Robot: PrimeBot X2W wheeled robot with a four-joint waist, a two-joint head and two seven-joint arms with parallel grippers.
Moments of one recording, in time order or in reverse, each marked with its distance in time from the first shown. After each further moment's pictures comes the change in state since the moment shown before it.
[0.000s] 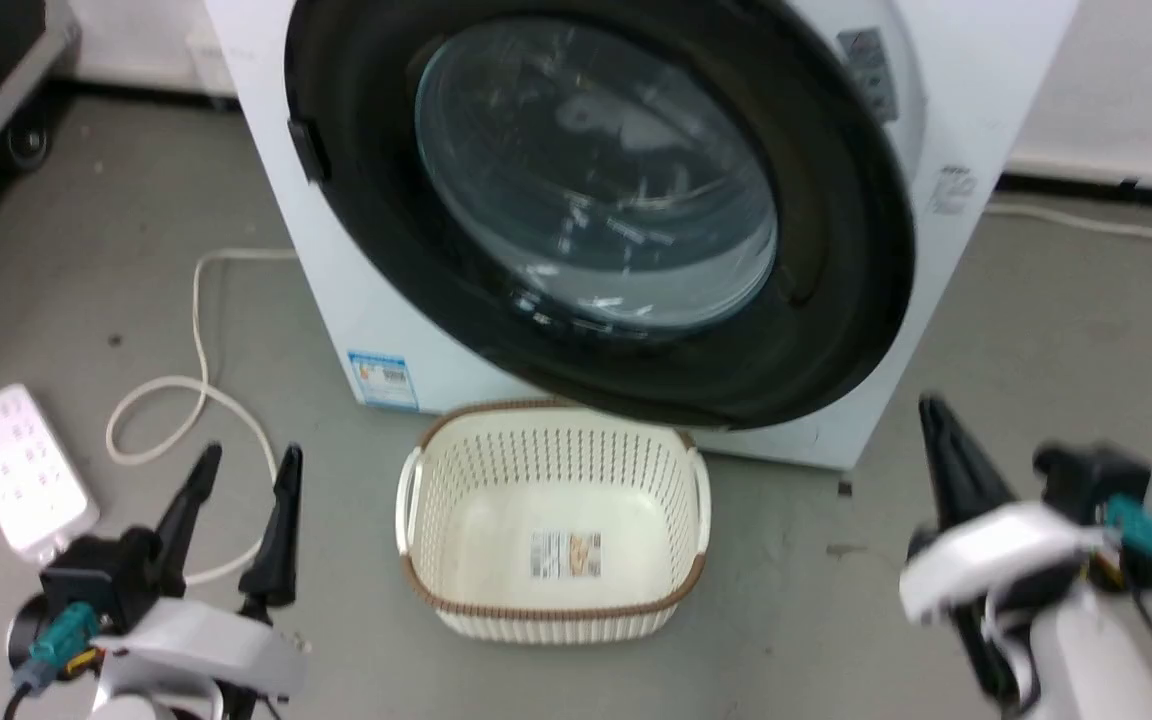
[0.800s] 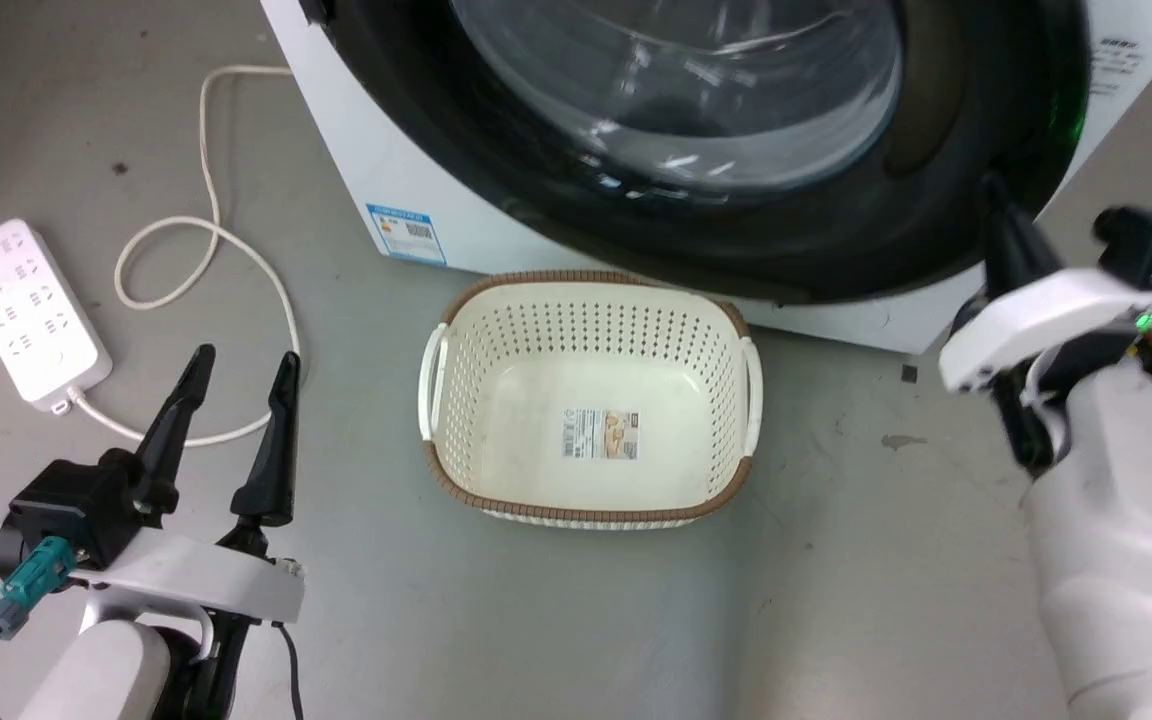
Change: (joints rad) left arm -0.120 -0.006 0.023 -0.009 0.026 -0.059 -0.018; right arm -0.523 0.002 -0.195 0.501 -0.160 0.002 -0.116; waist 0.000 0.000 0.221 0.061
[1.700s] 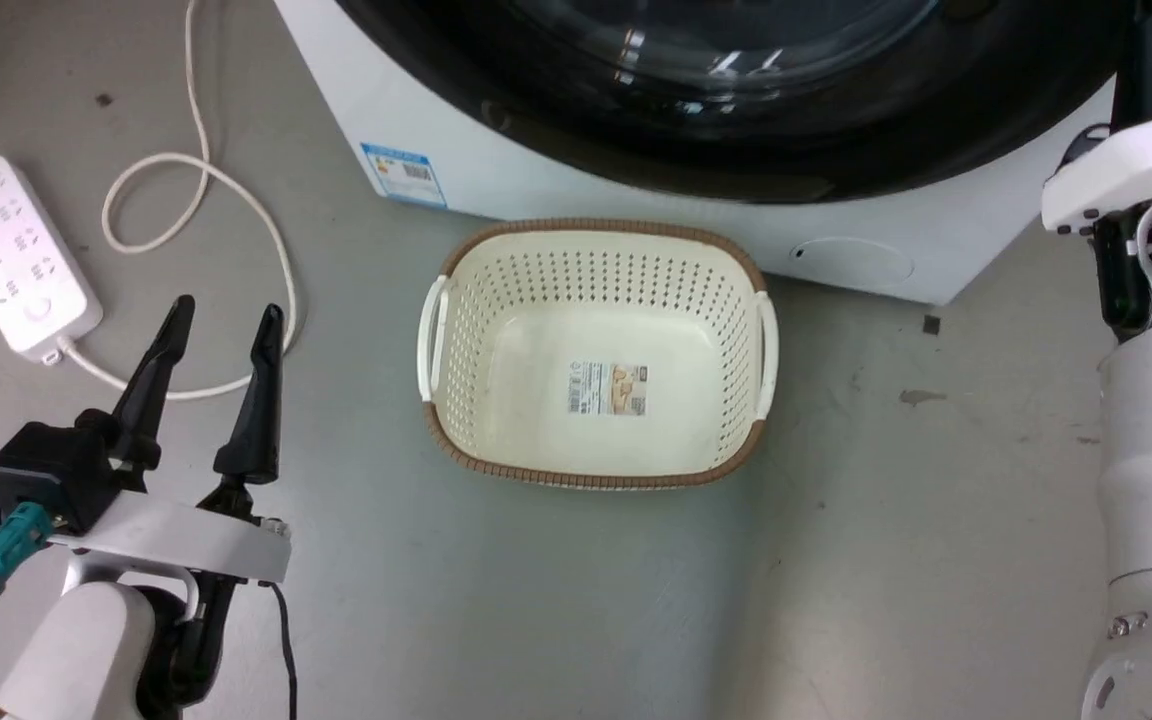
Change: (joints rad) left arm -0.061 -0.023 0.052 0.021 0.038 -0.053 -0.003; right arm -0.218 0.001 -0.211 -0.032 -0.173 0.000 -0.007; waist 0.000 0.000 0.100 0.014
